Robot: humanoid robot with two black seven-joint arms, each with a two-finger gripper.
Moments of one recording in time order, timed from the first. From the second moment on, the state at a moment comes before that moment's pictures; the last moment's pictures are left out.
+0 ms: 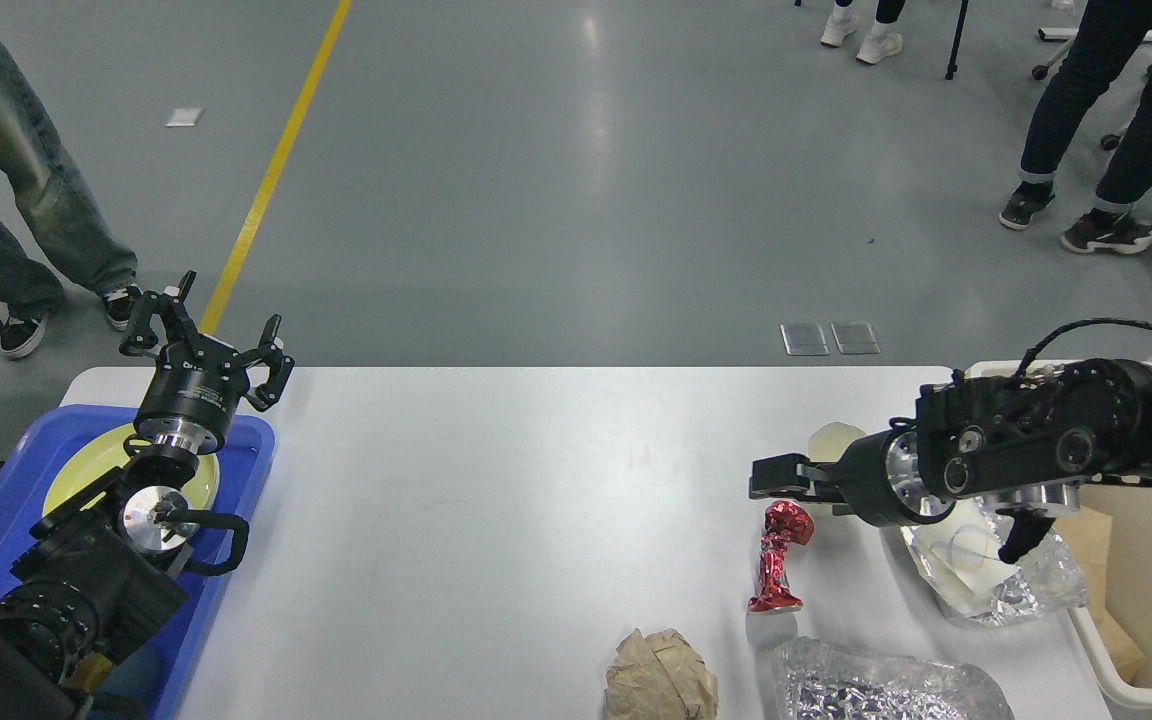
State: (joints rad) left arm -0.74 0.15 -0.76 -0.12 -0.17 -0.67 -0.43; right arm 1.55 -0.41 -1.07 1.39 -0.25 -0.07 0.11
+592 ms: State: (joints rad) left arm -0.74 0.15 -0.76 -0.12 -0.17 -0.67 -0.43; right arm 1.32 -0.49 -1.07 1.29 -0.25 -0.17 0.11
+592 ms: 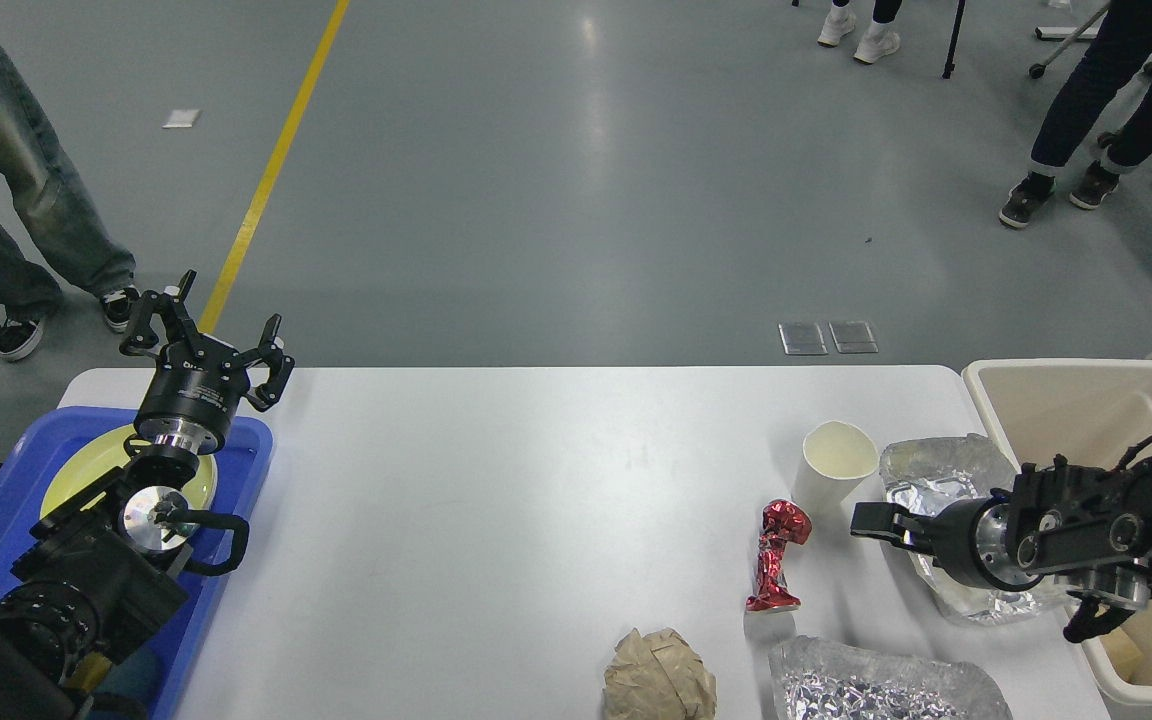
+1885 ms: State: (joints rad) left arm -0.74 0.15 -0.76 -0.12 -0.17 -0.67 -0.43; right arm 1.13 -0.45 -1.11 1.09 -0.50 -0.33 0.12
